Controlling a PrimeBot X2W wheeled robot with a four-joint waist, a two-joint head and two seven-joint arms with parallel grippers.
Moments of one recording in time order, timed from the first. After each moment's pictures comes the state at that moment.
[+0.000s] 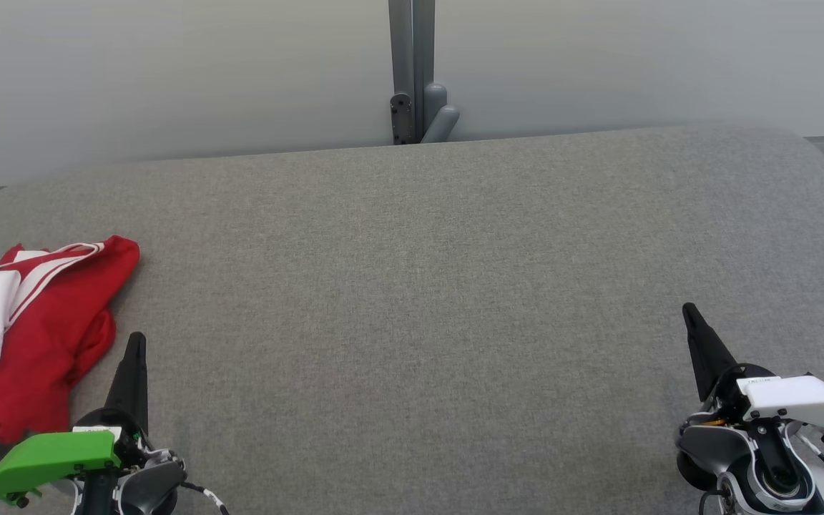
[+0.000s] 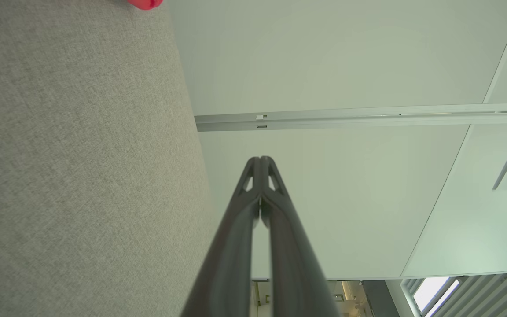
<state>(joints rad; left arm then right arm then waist) -0.10 0.05 0.14 0.24 -1.61 -0.13 0.13 -0.12 -0.05 -0.09 0.25 1.61 0.13 0.10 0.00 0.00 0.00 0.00</state>
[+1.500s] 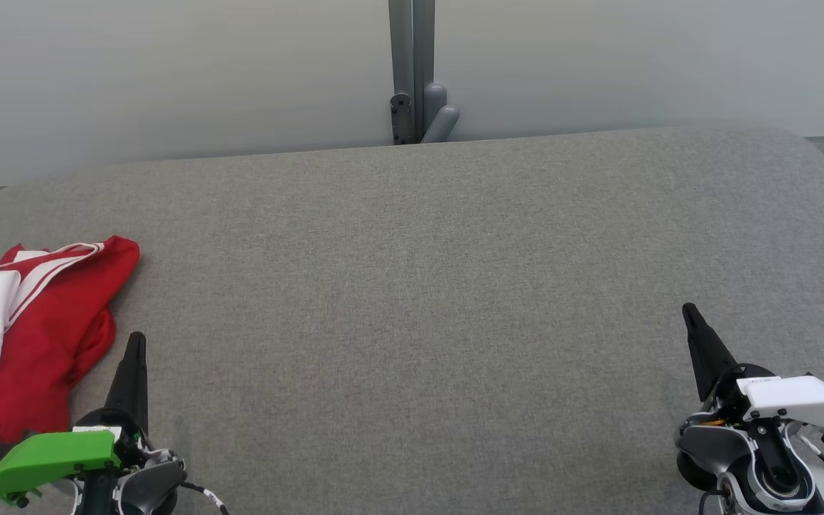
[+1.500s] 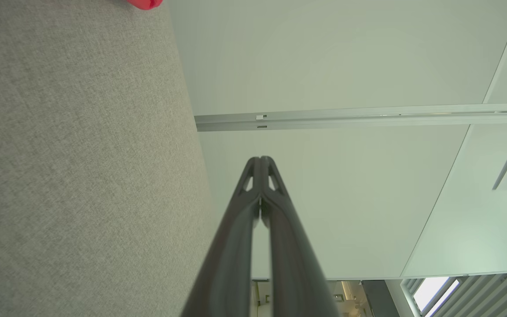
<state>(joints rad) -0.10 0.05 0.14 0.24 -1.61 -0.13 0.13 -0.12 -0.05 -0.09 0.25 1.61 0.13 0.10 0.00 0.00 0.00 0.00</state>
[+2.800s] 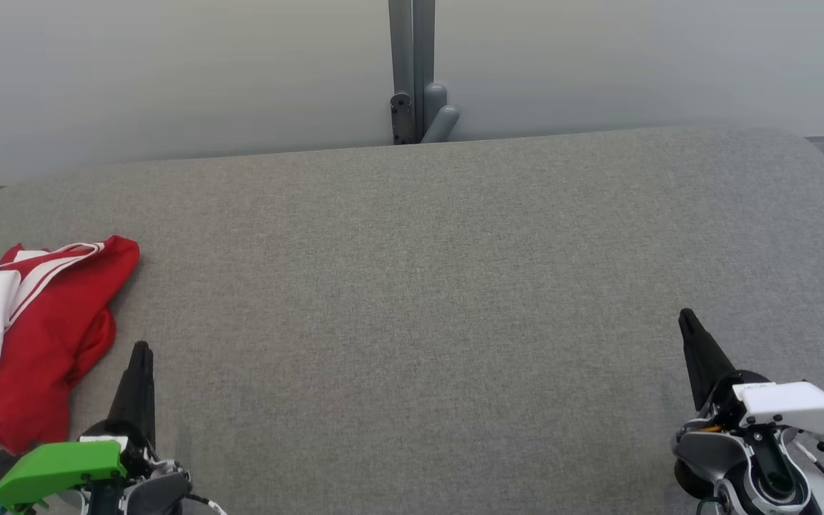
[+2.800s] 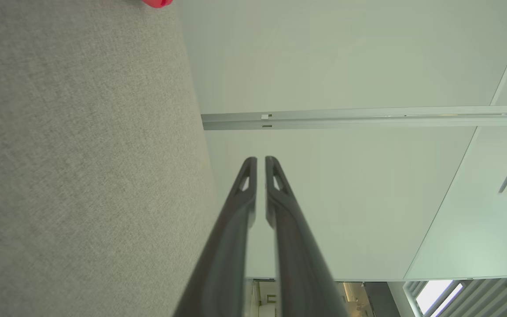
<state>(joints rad) -0.09 0.05 0.14 0.25 -1.61 -0.13 0.13 -0.12 -0.05 -0.09 0.26 1.61 0.13 0.10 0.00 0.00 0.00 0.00</state>
